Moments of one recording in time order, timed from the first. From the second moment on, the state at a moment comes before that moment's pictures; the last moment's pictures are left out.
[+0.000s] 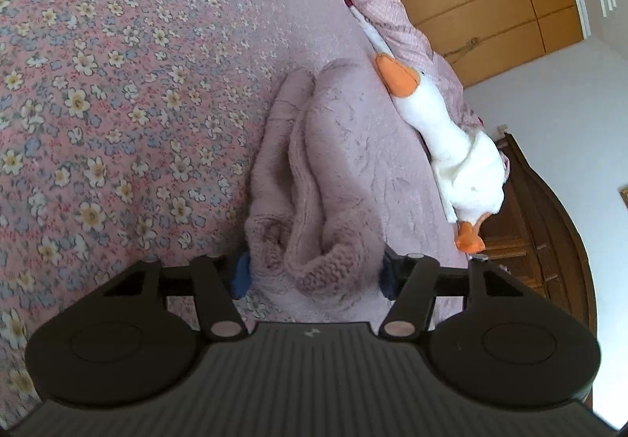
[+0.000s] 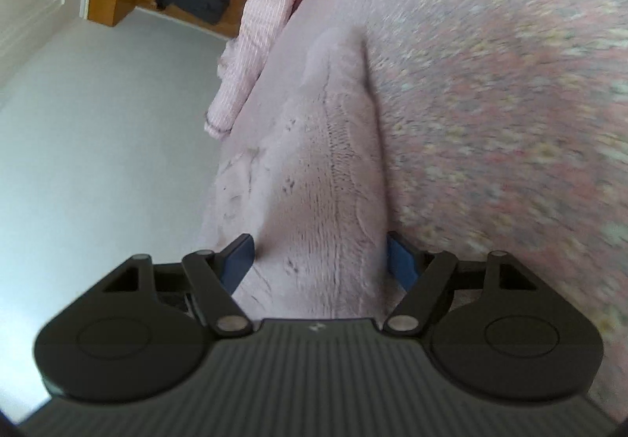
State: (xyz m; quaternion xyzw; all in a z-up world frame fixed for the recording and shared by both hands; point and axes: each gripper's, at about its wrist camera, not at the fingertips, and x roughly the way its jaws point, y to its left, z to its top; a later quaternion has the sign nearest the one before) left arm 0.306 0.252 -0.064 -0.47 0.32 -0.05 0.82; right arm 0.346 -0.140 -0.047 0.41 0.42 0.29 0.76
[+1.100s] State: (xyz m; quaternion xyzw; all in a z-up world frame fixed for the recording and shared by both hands) left arm 0.292 0.258 -0.050 -0.47 0.33 -0.08 0.81; right arm 0.337 -0.136 -0.033 0.44 0.40 0.31 0.74
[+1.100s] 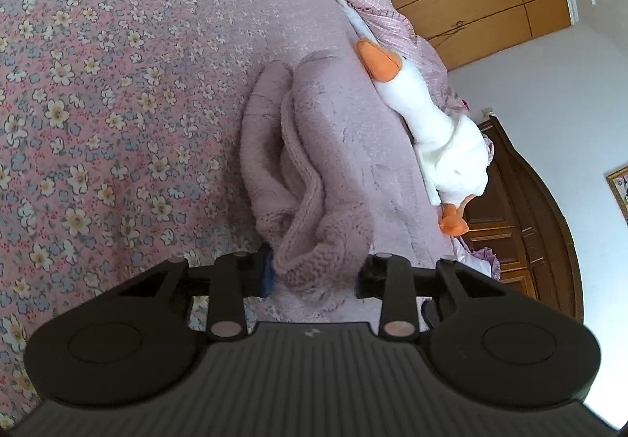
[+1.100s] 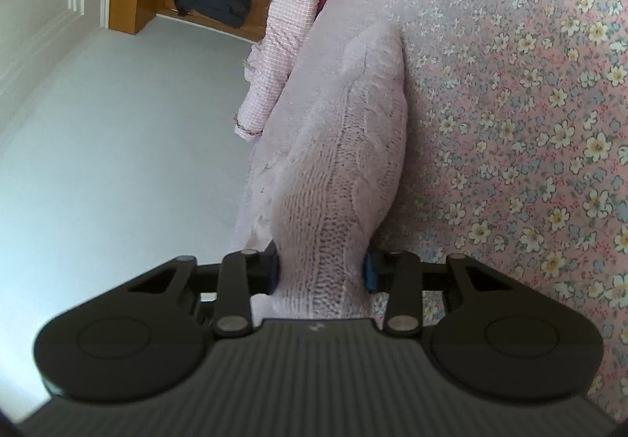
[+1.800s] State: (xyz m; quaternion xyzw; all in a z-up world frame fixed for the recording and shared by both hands) left arm 0.282 0.279 -0.069 -0.51 0.33 -0.08 0.79; right arm 0.341 -0.132 -0.056 0.42 0.39 0.33 0.75
